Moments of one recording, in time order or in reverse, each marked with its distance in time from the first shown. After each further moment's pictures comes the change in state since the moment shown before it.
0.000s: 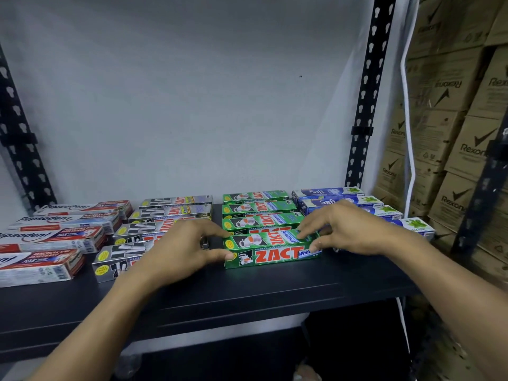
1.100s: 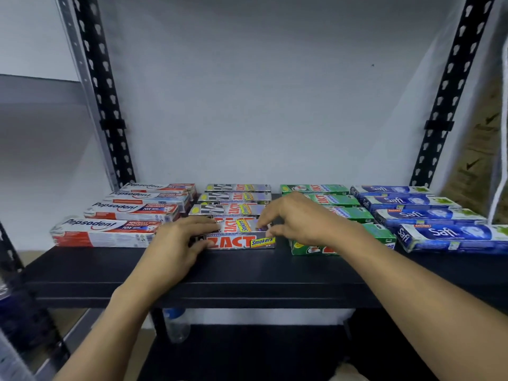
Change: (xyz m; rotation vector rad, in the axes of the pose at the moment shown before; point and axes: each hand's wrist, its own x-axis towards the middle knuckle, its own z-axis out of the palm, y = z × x) left_hand -0.101 -0.078 -0.045 0.110 0.240 -0.132; right_hand 0.101 -0.158 0.058 -0.023 0.011 -0.255
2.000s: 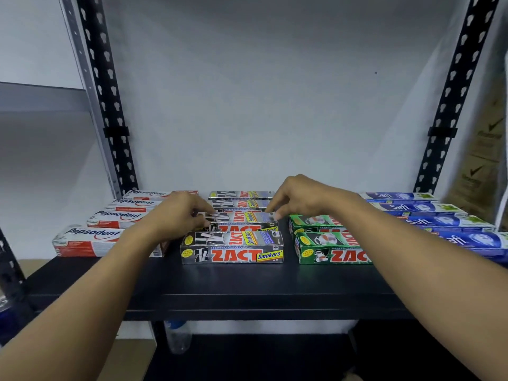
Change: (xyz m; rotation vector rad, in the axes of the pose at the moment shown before) left_hand 0.083 -0.029 -0.028 0.134 -0.272 -0.136; right_hand 0.050 0.030 -0.032 0.036 -0.067 0.149
